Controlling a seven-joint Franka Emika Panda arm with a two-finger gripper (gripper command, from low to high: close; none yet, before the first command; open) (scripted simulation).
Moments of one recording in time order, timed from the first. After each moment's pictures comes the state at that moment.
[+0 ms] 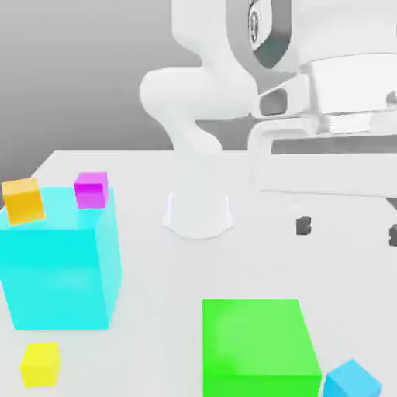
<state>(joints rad) 0.00 0.04 0.29 -2.25 -0.03 2.52 1.85</state>
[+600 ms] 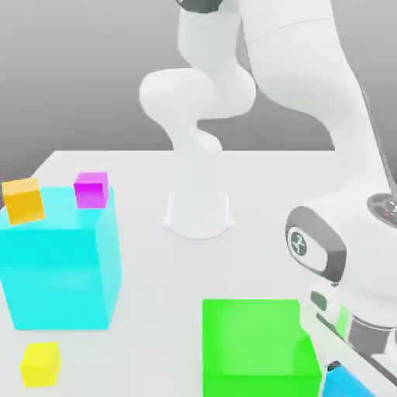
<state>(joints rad) 0.22 0.54 0.17 -2.19 -0.21 2.72 2.39</state>
